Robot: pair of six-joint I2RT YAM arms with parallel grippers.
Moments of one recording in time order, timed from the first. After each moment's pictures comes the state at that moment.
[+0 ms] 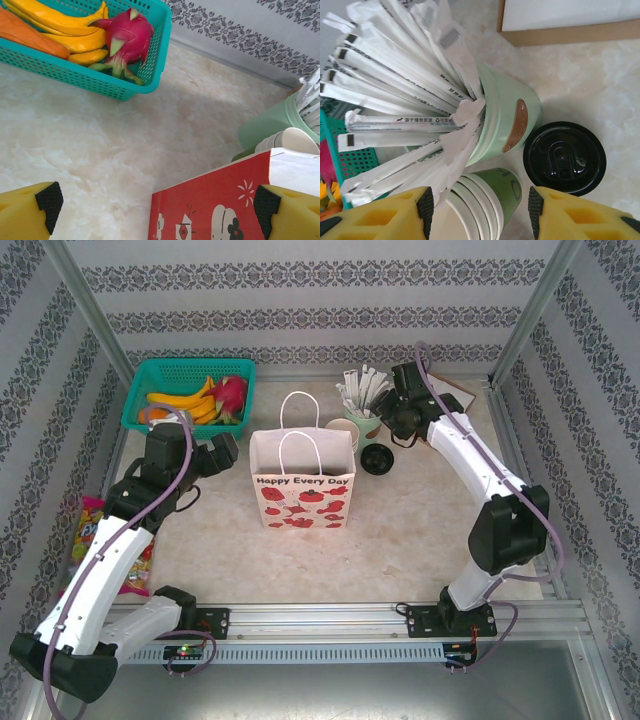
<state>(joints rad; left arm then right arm) -0.29 0.97 1.11 -0.74 -0.17 -0.56 0.29 1.68 1.54 -0.72 0.01 1.00</state>
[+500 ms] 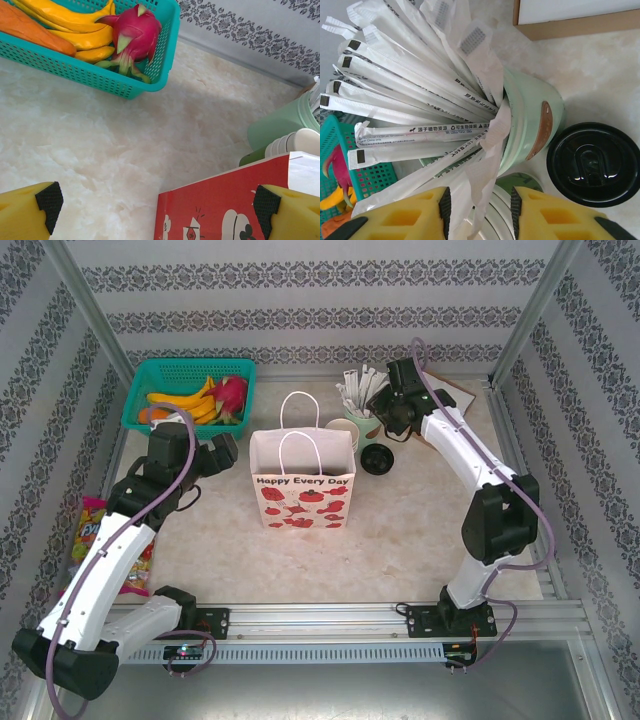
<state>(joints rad) -0.29 0.98 1.10 -0.74 -0.18 -0.55 0.29 1.75 1.58 -0.68 -0.03 1.05</state>
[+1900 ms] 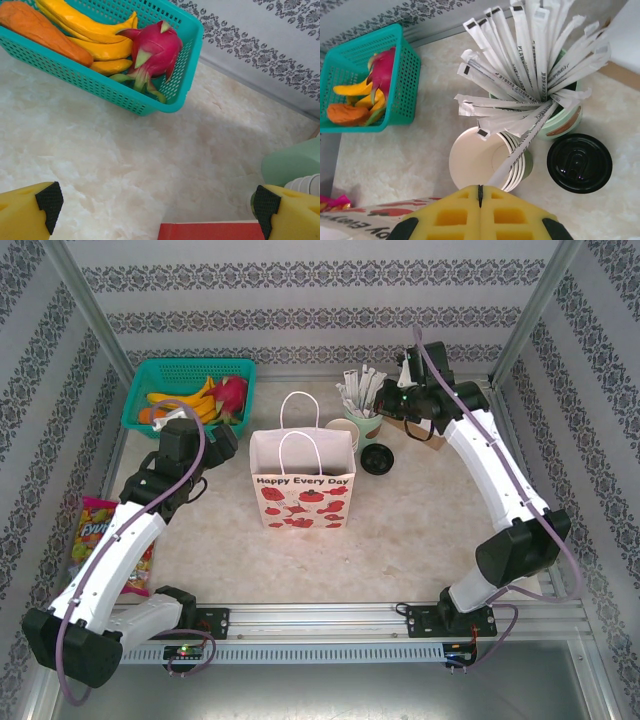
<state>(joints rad) -0.27 1.05 1.05 -0.61 -0.28 -0.64 0.30 1.59 1.72 -0.90 -0.20 0.51</state>
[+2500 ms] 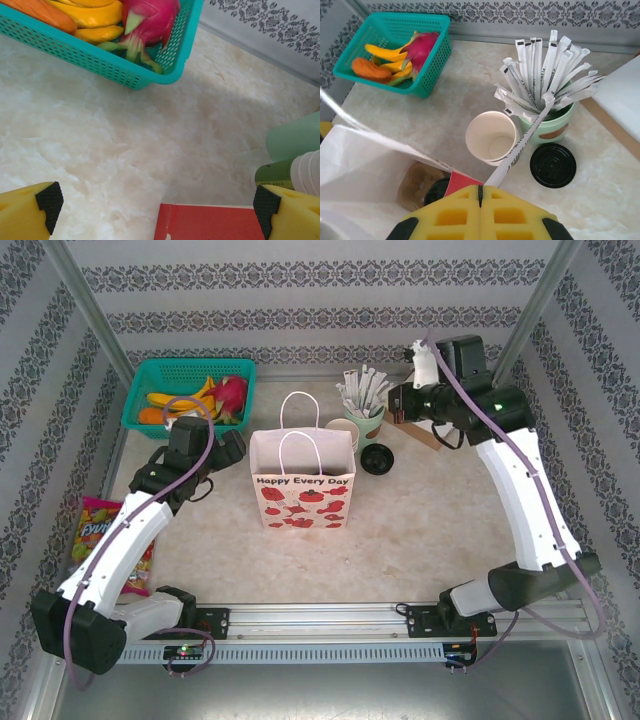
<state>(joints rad) -0.27 1.13 1.06 -0.63 -0.18 -0.63 0.32 1.44 1.89 -1.14 -0.23 0.18</state>
